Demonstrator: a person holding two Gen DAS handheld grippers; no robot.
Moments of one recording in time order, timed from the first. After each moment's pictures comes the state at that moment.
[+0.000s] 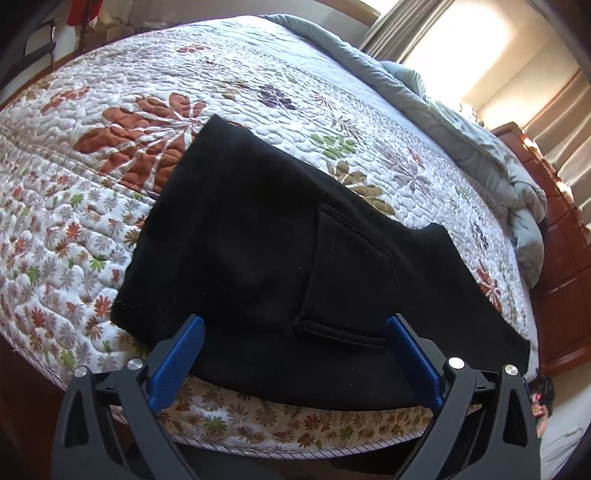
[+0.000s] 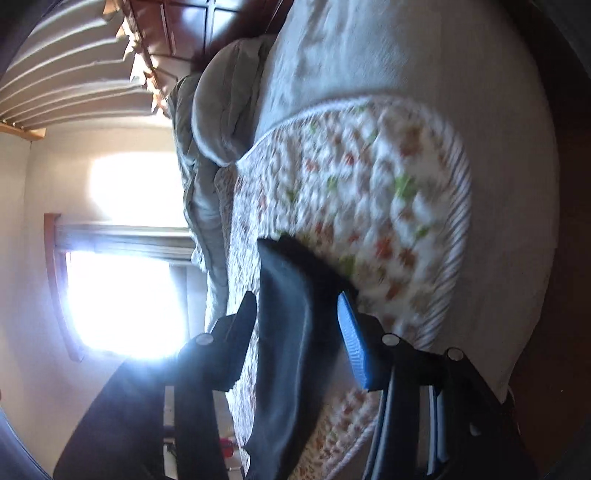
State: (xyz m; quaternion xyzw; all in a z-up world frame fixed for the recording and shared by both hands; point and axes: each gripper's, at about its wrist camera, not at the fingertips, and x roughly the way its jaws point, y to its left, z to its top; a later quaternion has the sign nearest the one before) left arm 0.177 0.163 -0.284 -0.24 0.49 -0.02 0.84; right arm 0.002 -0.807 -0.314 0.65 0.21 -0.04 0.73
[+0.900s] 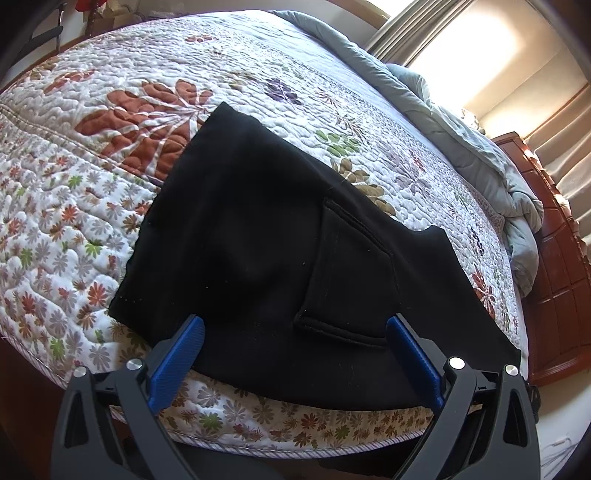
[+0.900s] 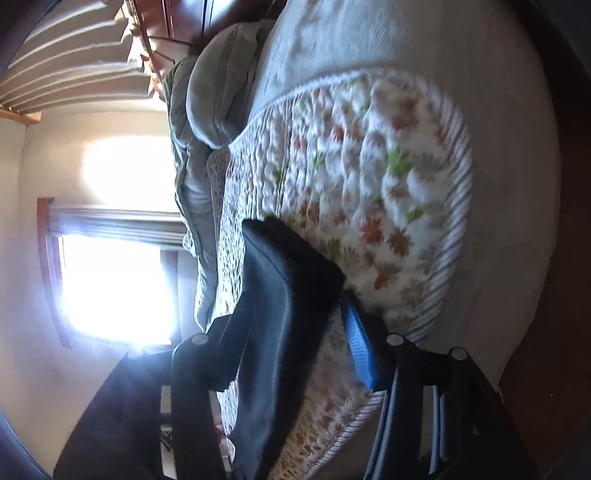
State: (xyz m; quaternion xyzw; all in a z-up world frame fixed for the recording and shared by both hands) left arm 0.173 0.168 -0.290 -0.27 0.49 -0.02 0.83; right arm -0.003 -0.792 -0.322 0.63 0.24 -0.03 0.74
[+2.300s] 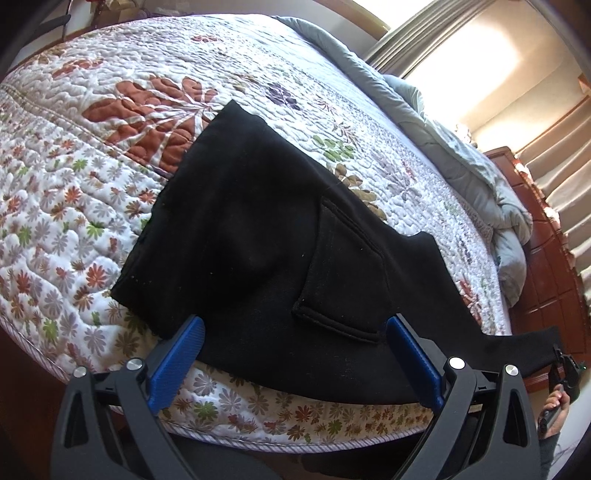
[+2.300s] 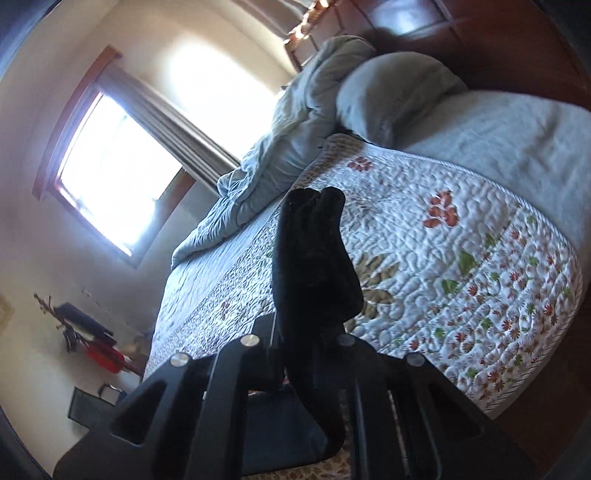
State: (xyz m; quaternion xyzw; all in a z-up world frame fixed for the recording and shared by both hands) left arm 0.160 0.175 -0.293 -0.30 0.46 -0.04 0.83; right arm 0.069 -0.637 -0.092 0.36 0.27 0.00 0.89
